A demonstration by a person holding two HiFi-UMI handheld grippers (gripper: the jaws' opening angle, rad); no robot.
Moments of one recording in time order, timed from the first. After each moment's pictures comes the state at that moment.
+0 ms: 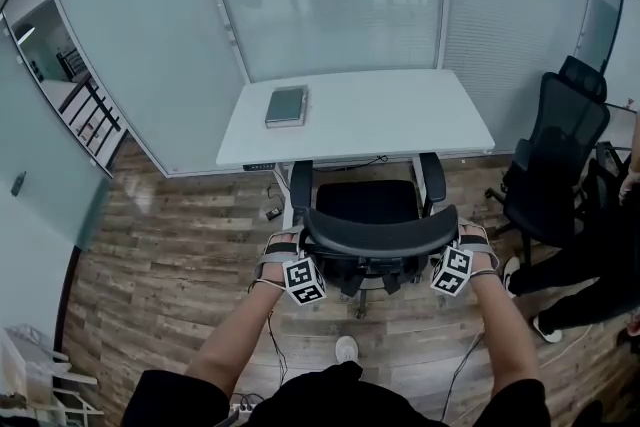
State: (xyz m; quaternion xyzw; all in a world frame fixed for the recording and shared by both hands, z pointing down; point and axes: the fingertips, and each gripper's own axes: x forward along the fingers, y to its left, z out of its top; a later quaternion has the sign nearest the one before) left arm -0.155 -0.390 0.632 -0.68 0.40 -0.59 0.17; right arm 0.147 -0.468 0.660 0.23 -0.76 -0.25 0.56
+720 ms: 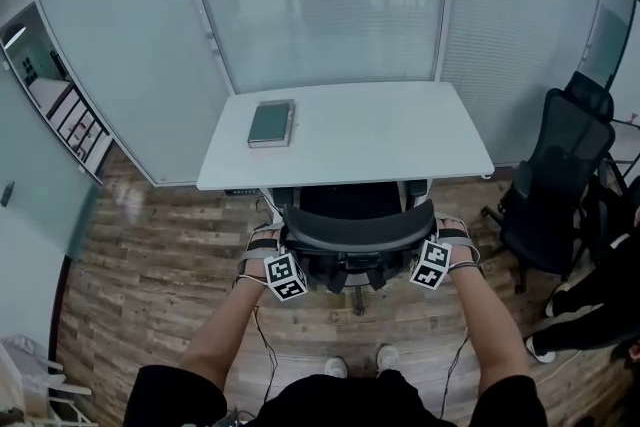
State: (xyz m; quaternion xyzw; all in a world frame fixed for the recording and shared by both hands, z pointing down) left arm -0.199 -0.520 0.626 -0.67 0.41 -0.60 0.16; right arm 0.102 -0.606 0.661 0.21 -0.76 -0.26 0.57
